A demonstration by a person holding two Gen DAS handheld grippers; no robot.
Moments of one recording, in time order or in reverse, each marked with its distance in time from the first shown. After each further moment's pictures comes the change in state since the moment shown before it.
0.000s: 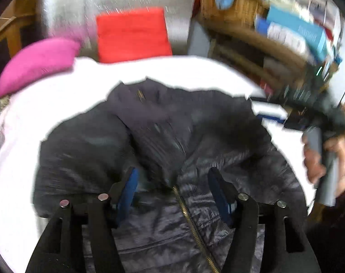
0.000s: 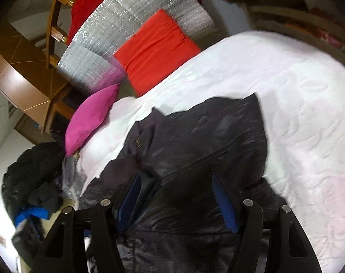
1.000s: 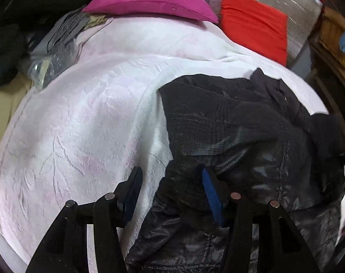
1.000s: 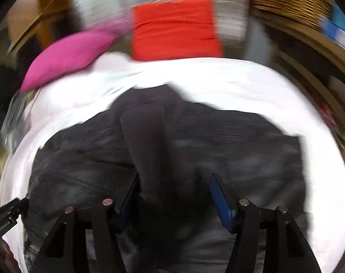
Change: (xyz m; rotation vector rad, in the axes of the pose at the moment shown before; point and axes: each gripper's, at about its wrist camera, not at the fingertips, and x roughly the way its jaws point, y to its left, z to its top) left arm 0.030 0.173 -0.032 -0.426 0.170 0.365; right arm 0.086 0.122 -0.023 -0.391 0.027 -0.460
